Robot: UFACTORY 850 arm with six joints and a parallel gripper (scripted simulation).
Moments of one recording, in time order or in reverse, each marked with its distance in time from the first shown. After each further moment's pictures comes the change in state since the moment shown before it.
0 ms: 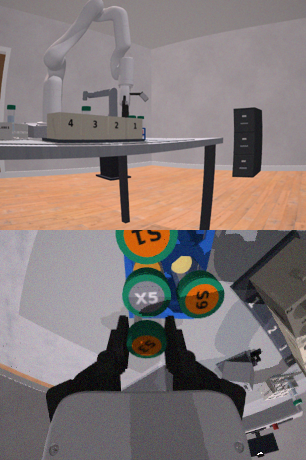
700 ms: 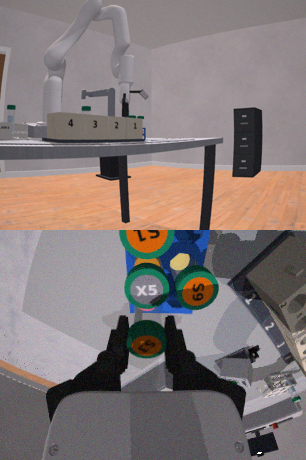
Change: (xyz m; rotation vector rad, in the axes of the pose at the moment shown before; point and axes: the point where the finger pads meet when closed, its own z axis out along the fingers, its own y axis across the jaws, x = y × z) arm 0.000 0.000 -0.012 0.000 0.000 0.000
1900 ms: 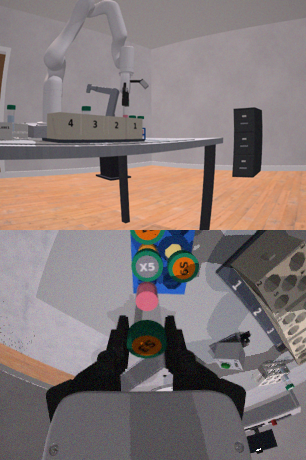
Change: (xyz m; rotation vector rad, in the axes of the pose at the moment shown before) arm 0.000 0.000 -0.057 0.000 0.000 0.000
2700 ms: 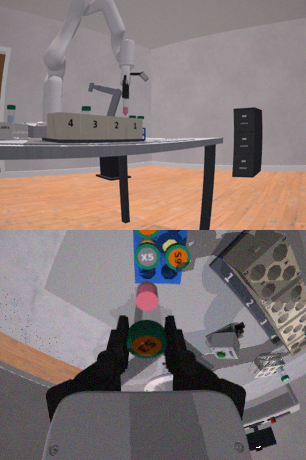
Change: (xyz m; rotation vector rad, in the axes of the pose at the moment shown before) arm 0.000 0.000 -0.041 0.000 -0.001 0.000
